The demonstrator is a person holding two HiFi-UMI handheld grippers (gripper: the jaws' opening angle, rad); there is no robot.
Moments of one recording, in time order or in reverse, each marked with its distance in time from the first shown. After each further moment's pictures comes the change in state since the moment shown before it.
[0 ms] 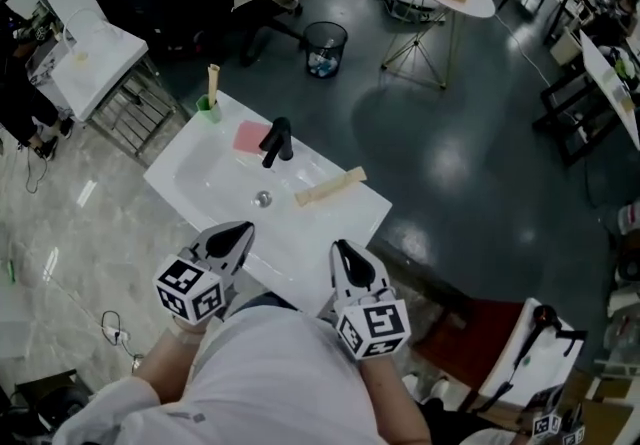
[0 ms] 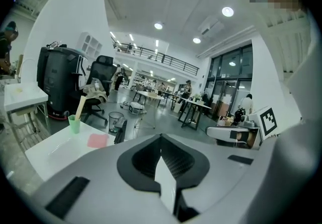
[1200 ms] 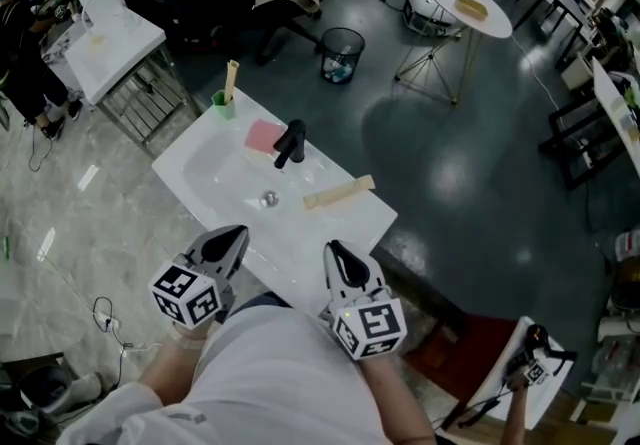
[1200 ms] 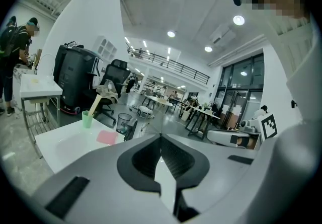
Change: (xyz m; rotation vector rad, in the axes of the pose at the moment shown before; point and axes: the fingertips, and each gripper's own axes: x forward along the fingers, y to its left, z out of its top) left arm -0.030 0.017 -0.006 -0.109 -0.084 0.097; right arm 0.018 0.028 0.006 -0.075 0.017 0.121
